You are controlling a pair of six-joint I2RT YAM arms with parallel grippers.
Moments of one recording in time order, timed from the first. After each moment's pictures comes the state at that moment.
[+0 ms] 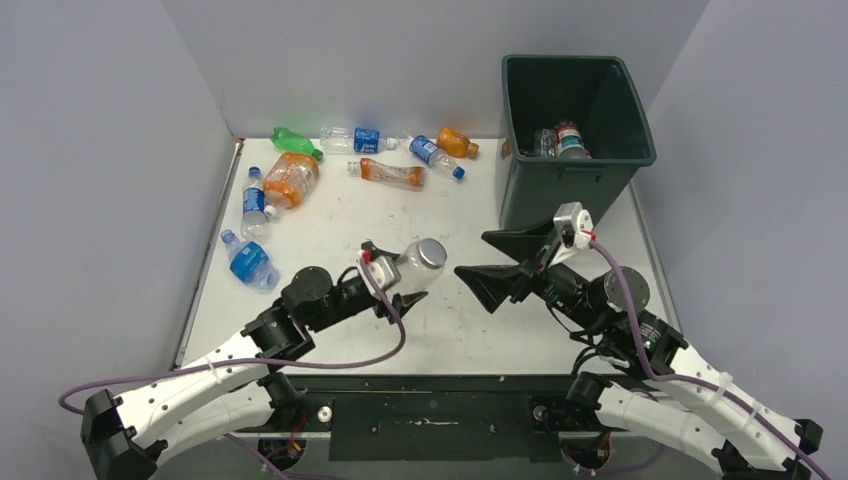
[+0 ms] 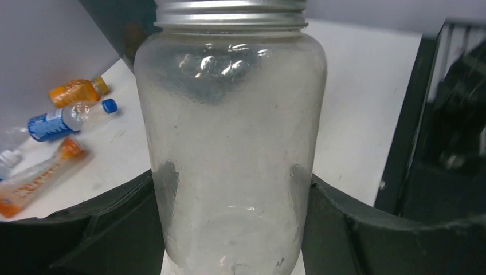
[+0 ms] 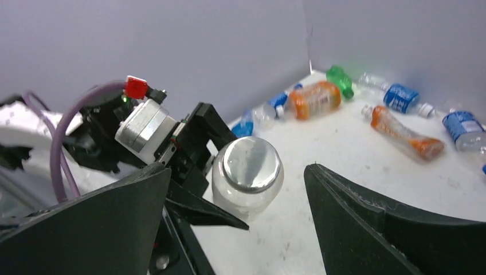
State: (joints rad) left arm -0.95 0.79 0.62 0.08 0.12 0.24; right arm 0.93 0.69 0.92 -0.13 -0.07 0.28
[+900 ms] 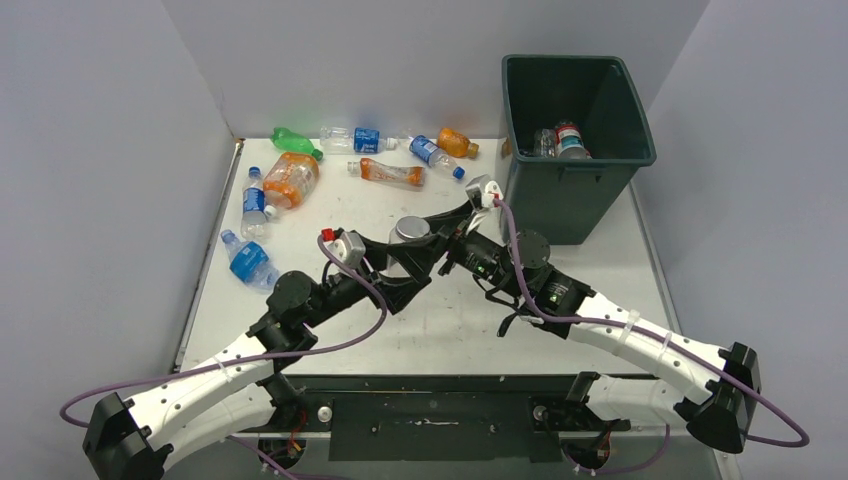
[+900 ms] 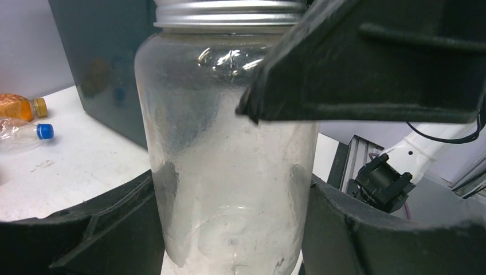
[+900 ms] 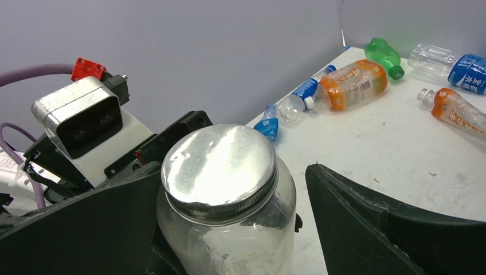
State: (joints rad) left arm -0.82 0.81 0.51 0.53 0.24 -0.30; right arm 0.96 1.09 0.93 0.31 -0.06 0.43
